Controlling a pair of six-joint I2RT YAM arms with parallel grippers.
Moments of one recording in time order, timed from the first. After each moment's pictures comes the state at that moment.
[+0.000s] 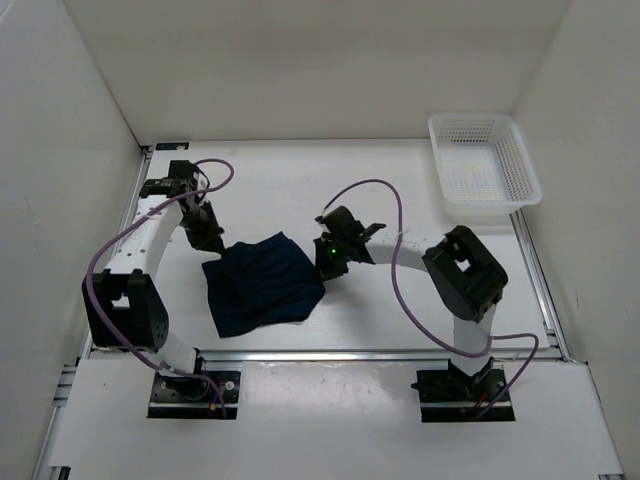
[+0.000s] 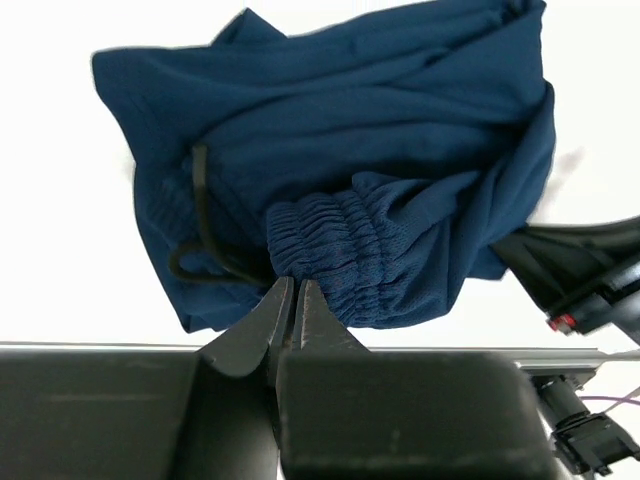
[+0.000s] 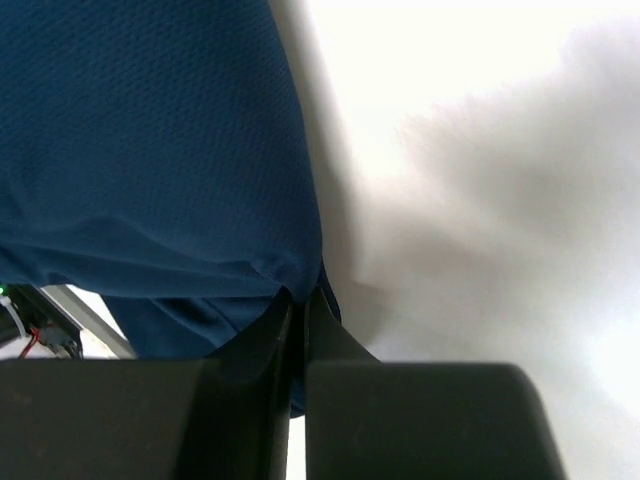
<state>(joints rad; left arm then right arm) -0.02 1.52 1.31 -1.07 0.16 -0.42 0.77 1.94 1.20 -0.25 -0.35 0.55</state>
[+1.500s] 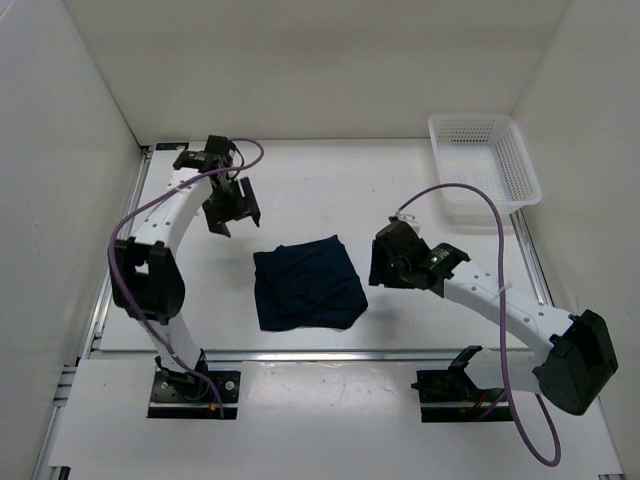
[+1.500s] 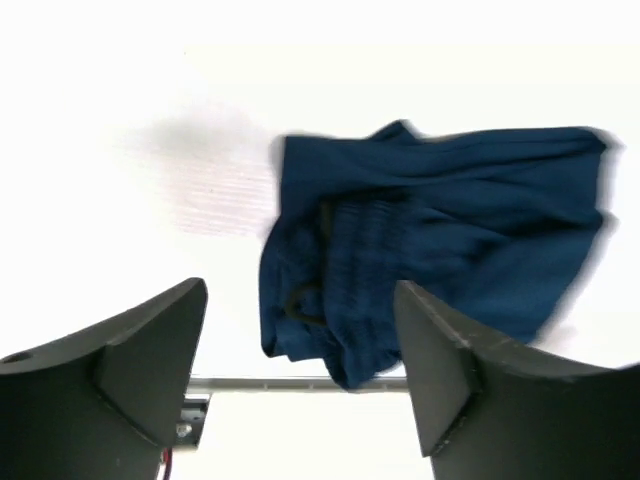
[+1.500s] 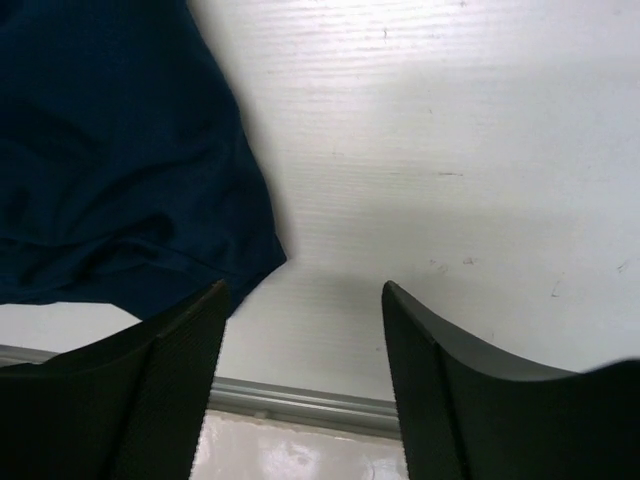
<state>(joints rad) -0.21 1.82 1.58 -1.12 0.07 -0.50 0.77 1.17 0.84 -0.68 0.21 0.71</state>
